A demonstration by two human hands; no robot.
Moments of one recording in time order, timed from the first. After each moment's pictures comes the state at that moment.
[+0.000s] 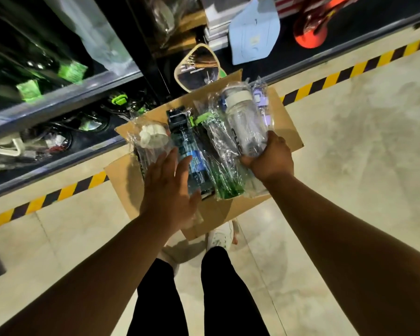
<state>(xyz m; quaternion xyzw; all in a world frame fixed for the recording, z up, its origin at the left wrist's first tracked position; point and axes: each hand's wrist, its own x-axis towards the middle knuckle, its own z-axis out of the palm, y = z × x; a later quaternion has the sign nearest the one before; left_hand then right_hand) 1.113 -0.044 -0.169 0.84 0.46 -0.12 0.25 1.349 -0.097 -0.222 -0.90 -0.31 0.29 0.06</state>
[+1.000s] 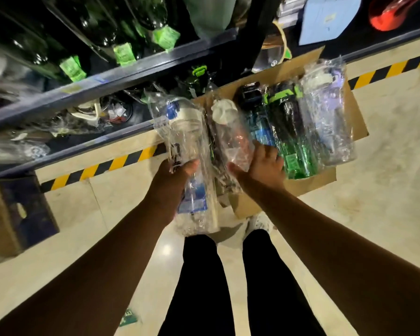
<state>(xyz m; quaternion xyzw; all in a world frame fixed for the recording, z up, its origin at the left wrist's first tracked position) 0.958 -0.007 -0.171 0.30 0.68 0.10 0.66 1.139 -0.067 -0.184 -0.84 -0.35 0.42 0.01</state>
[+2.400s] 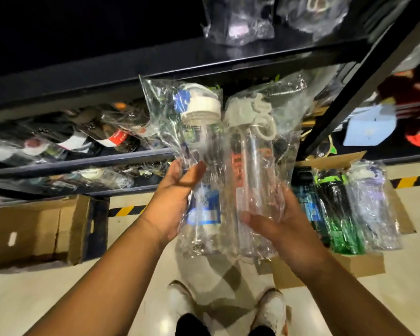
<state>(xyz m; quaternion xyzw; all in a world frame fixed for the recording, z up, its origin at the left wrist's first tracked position) 0.865 0.038 0.021 0.30 0.59 0.33 0.68 1.052 -0.051 -0.004 -0.59 -0.28 0.63 0.41</state>
